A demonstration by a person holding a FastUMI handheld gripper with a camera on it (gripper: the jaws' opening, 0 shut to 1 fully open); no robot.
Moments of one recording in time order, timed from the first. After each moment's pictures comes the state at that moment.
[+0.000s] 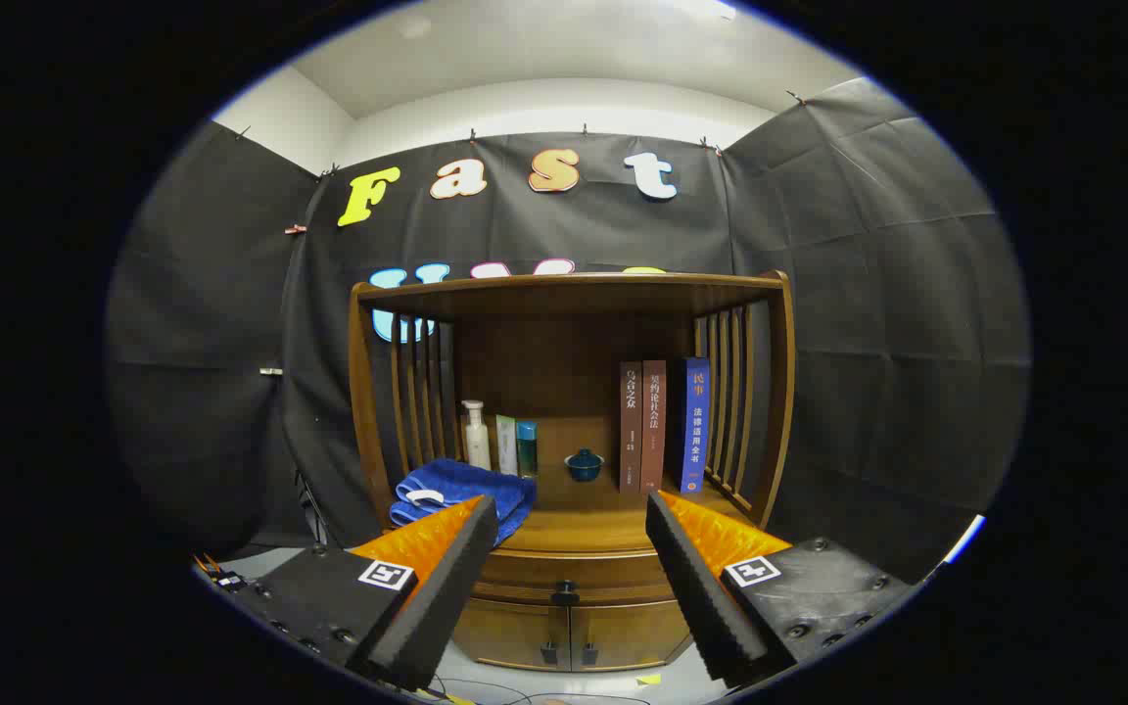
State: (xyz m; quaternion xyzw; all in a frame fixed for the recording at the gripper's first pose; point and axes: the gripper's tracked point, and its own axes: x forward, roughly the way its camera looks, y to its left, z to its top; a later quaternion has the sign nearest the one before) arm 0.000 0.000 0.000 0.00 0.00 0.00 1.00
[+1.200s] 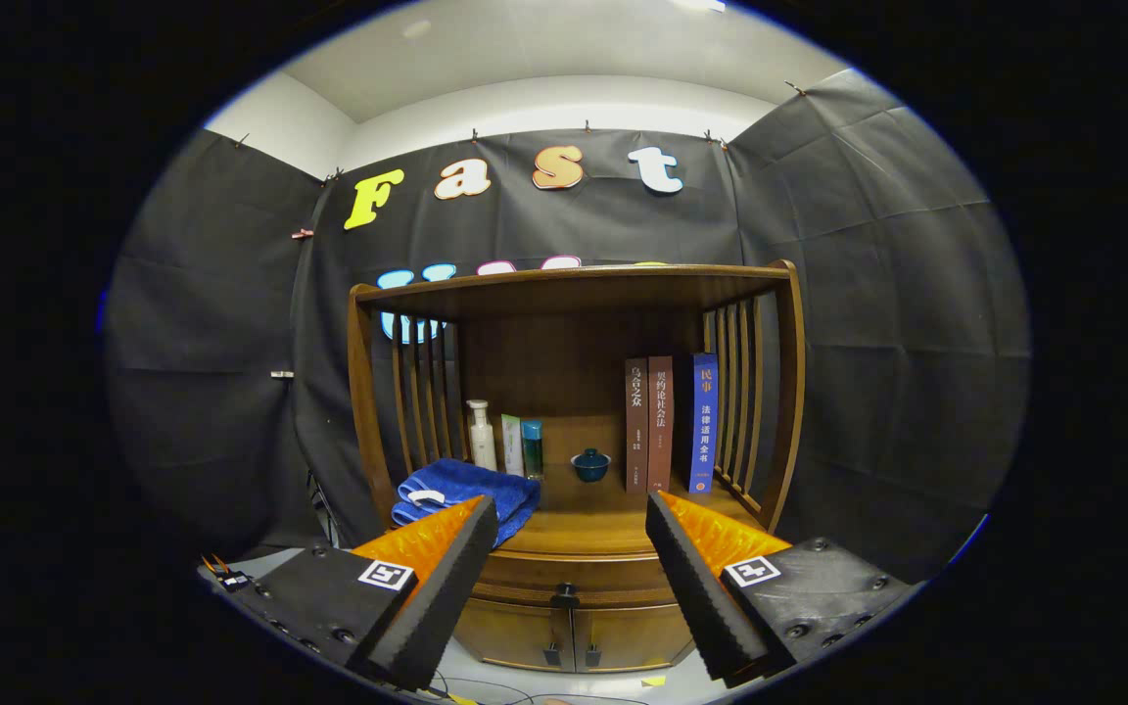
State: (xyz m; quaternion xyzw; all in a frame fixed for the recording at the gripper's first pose) arm 0.012 -0.009 -0.004 0.01 0.00 0.02 1.00
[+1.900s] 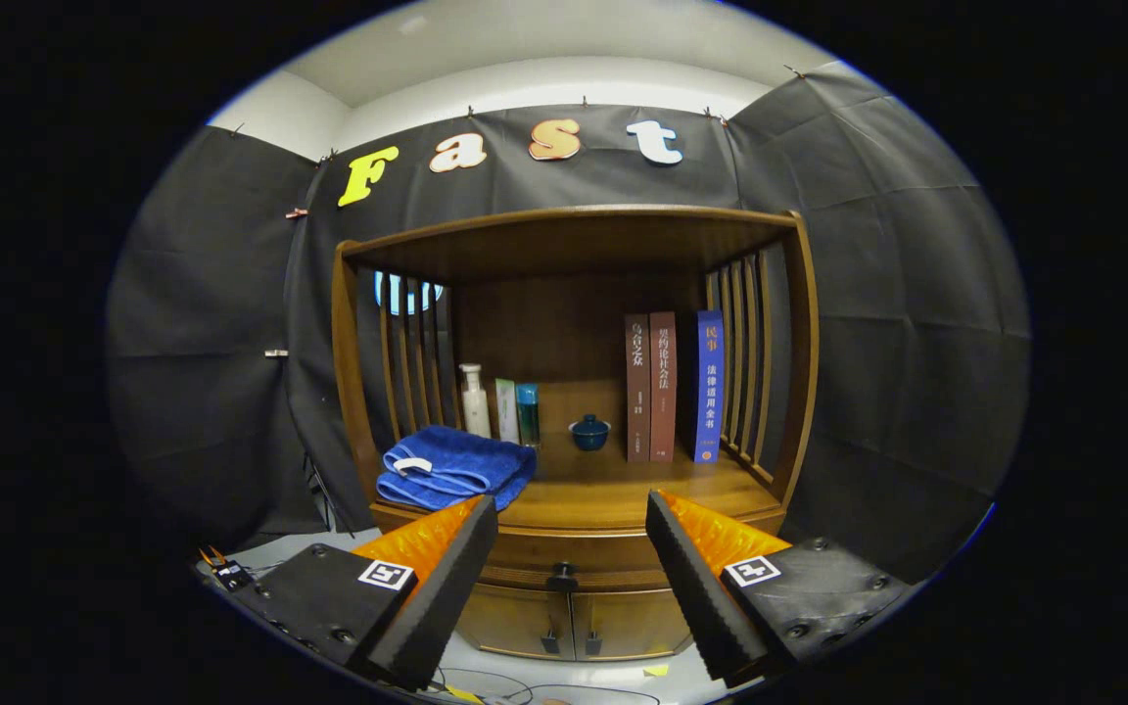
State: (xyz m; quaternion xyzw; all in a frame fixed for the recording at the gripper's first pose) arm 0.039 -0.009 -0.065 0.01 0.05 0.02 1.00
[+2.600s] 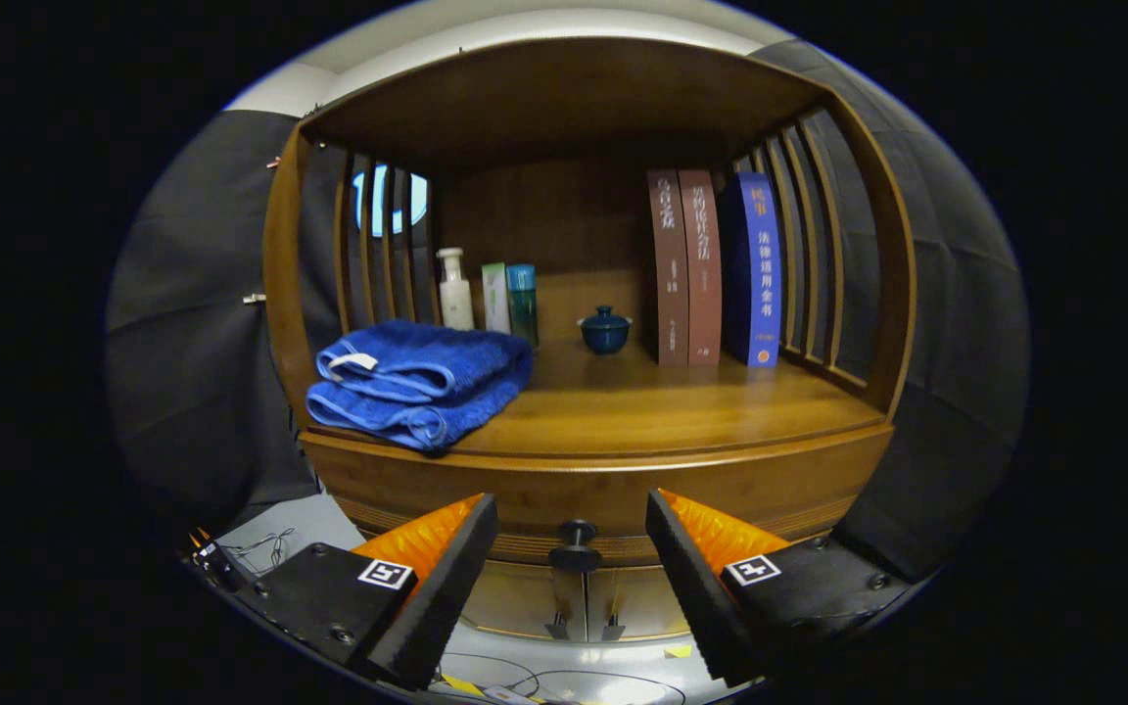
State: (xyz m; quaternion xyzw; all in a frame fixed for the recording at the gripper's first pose) arm 0.145 0.004 -0.230 0.01 0.15 0.02 0.99
